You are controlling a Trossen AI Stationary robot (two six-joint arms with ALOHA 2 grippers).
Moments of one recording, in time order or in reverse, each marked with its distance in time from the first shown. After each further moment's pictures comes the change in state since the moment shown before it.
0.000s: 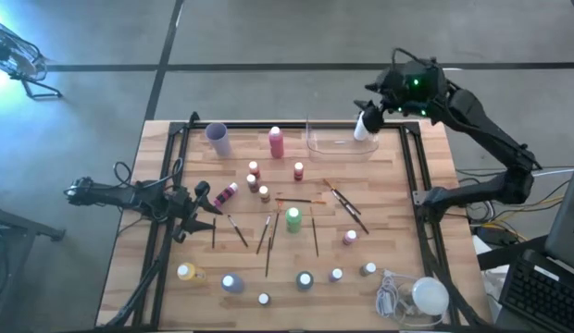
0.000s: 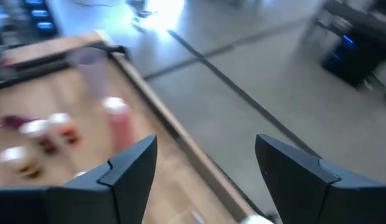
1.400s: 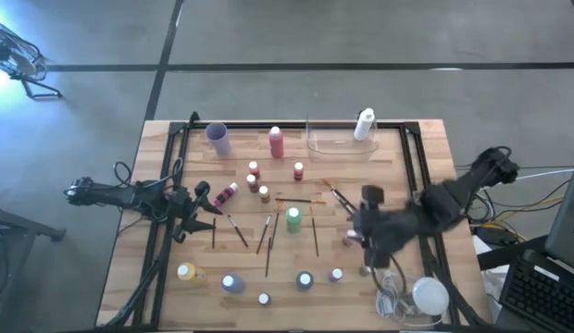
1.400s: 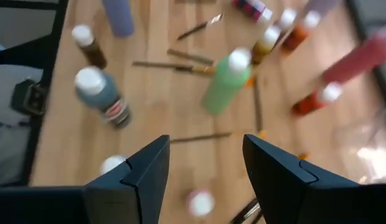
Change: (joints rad) left arm 0.000 0.000 0.000 -0.002 0.000 0.000; right arm 1.159 0.203 -0.005 -0.317 0.371 0.591
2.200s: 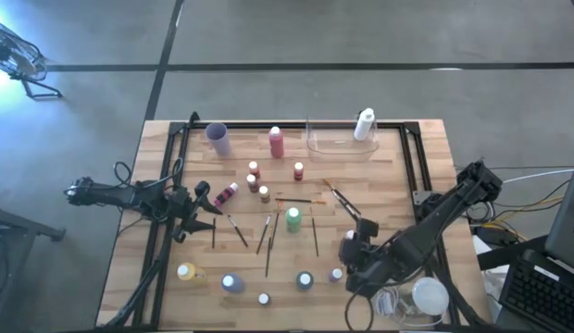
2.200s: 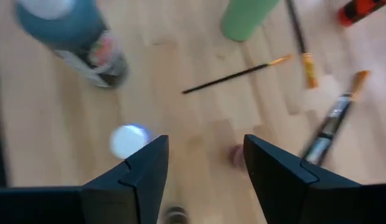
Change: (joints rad) left arm 0.000 0.000 0.000 -0.001 0.000 0.000; right arm 0.106 0.220 -0.136 0.088 0.004 0.371
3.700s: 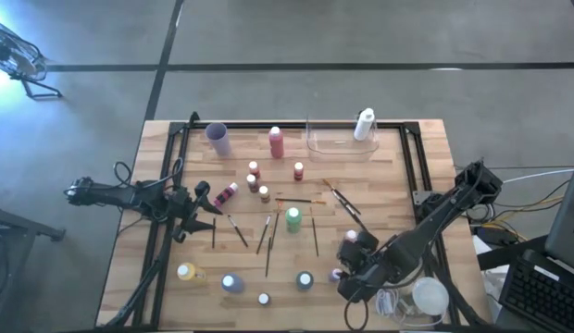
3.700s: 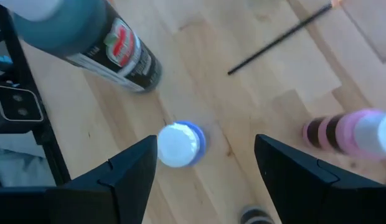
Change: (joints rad) left arm 0.000 0.000 0.000 0.000 0.000 0.000; right arm 0.005 0.005 -0.174 0.245 -0.087 0.300
